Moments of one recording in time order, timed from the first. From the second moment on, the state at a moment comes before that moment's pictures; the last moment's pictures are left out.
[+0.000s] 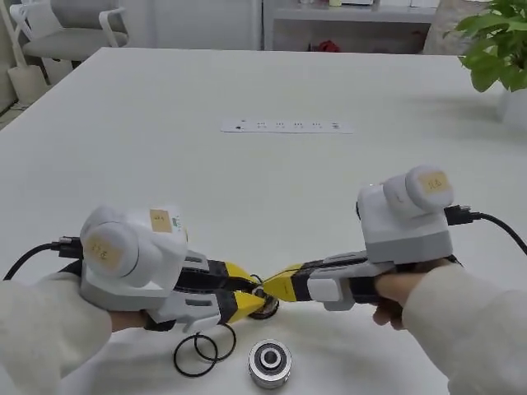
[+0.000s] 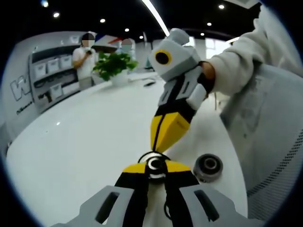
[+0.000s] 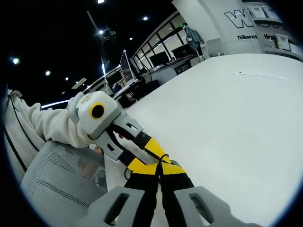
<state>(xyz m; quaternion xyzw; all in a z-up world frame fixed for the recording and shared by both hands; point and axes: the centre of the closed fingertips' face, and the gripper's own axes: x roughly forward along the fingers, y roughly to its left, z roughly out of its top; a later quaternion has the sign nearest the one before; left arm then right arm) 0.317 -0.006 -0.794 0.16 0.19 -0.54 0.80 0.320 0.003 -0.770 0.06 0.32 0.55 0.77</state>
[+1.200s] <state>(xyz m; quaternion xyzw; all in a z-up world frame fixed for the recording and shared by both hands) 0.318 0.000 -0.751 0.17 0.17 -0.53 0.81 0.329 -0.013 -0.771 0.07 0.32 0.52 0.79</state>
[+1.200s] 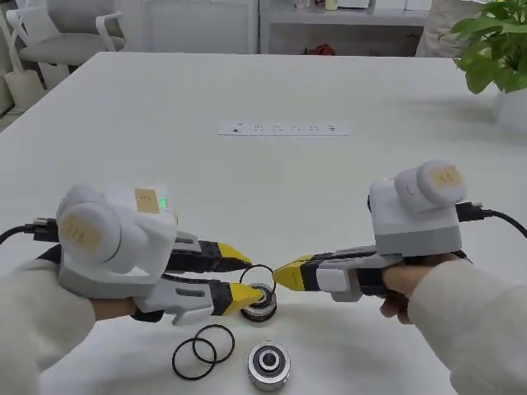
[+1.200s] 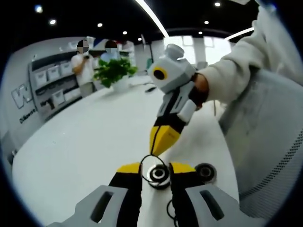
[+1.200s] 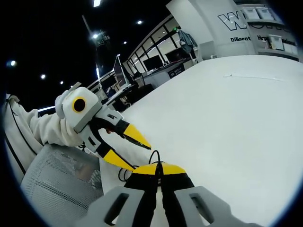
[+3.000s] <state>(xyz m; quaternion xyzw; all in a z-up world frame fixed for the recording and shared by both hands) 0.277 0.098 -0.715 0.12 0.14 -0.44 0.88 0.281 0.044 -0.747 0.10 0.33 0.60 0.73</state>
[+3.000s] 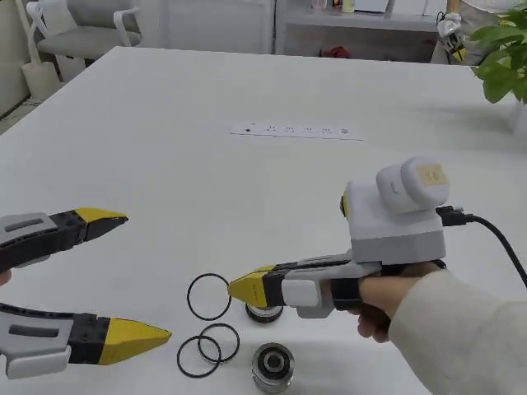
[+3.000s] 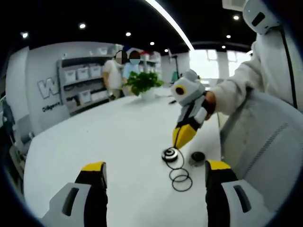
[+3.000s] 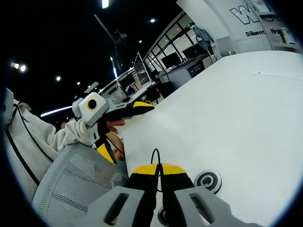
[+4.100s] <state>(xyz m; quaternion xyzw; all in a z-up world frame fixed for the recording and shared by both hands) 0.270 0.093 -0.727 0.12 0.16 -0.46 0.87 0.272 0.051 -0.800 0.00 0.38 0.57 0.73</state>
